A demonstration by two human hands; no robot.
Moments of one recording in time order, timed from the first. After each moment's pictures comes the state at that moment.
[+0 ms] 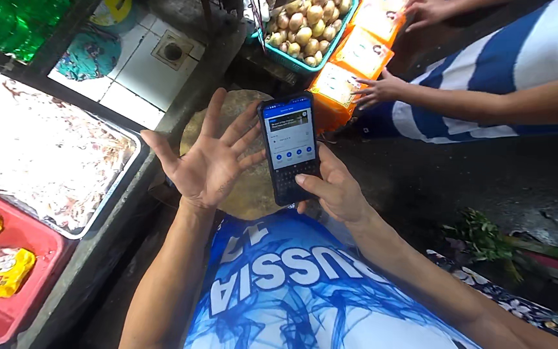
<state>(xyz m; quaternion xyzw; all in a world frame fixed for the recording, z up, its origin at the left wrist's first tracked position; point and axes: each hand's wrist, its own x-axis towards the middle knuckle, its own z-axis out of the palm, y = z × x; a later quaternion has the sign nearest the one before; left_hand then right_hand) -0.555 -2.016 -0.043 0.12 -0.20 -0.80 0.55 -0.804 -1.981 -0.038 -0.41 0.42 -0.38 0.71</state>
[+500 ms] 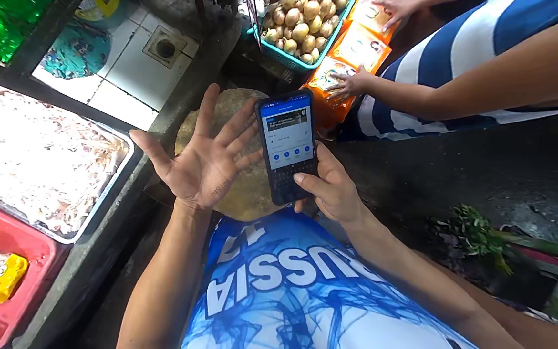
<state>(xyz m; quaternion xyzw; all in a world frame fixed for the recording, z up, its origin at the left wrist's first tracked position) -0.554 -2.023 -0.041 0.11 -0.21 -0.80 0.55 -0.802 -1.986 -0.042 -0.42 0.42 -0.39 0.70</state>
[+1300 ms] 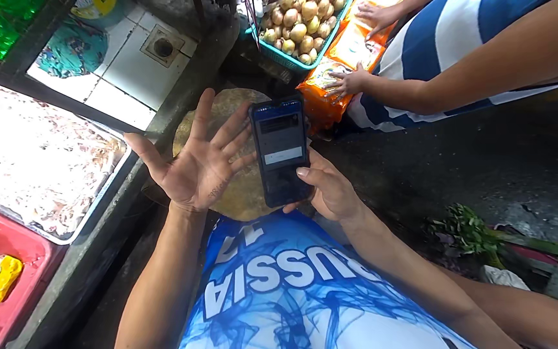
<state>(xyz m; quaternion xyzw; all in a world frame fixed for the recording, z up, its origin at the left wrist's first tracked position) -0.548 -2.014 -0.046 0.12 -0.22 -0.80 0.54 -0.805 -1.988 -0.045 -0.34 0.38 -0.35 0.79</state>
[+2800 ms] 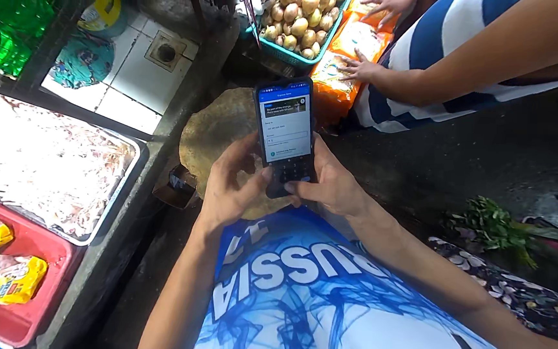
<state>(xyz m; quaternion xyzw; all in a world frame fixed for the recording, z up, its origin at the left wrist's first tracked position) -0.576 -1.990 -0.038 0.43 -0.61 -0.51 0.42 -0.800 -1.991 -0.042 -0.44 0.34 -0.38 0.74</state>
